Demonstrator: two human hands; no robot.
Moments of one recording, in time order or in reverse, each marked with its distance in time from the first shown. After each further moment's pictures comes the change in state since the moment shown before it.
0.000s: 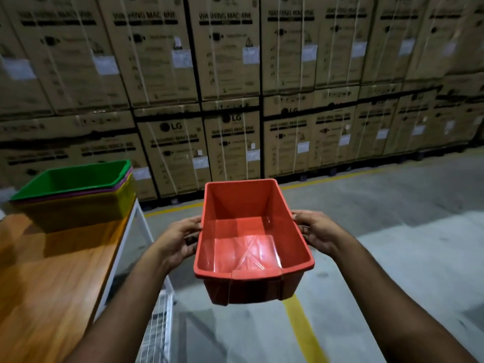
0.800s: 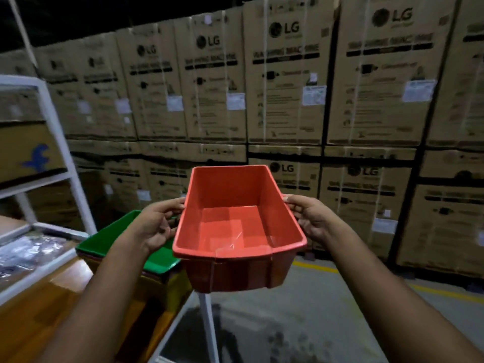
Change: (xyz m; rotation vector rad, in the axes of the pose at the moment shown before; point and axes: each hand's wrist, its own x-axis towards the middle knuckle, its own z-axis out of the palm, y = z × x) left_hand 0.232 0.271 -0.207 -0.145 0.550 0.370; right_hand 0.461 -0.197 0.314 -0.010 -0.584 -0.017
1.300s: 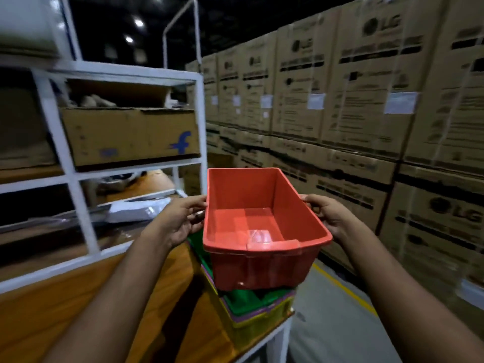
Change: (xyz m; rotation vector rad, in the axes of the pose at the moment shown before) left_hand 0.028 0.045 -0.121 -0.080 0.592 0.180; right_hand 0.242 0.036 0.200 -0.069 -0.522 0.271
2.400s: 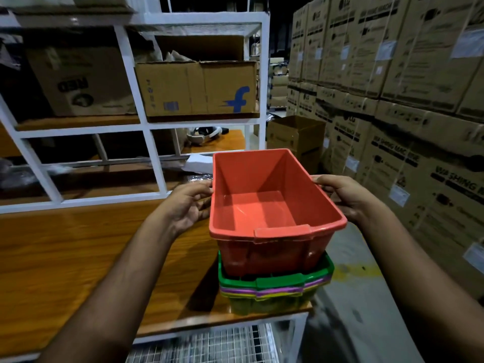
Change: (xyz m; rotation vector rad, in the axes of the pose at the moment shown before) left_hand -0.013 -0.058 0.013 -0.012 0.292 0.092; right_hand 0.131 0.021 -0.012 -0.106 -0.495 0.186
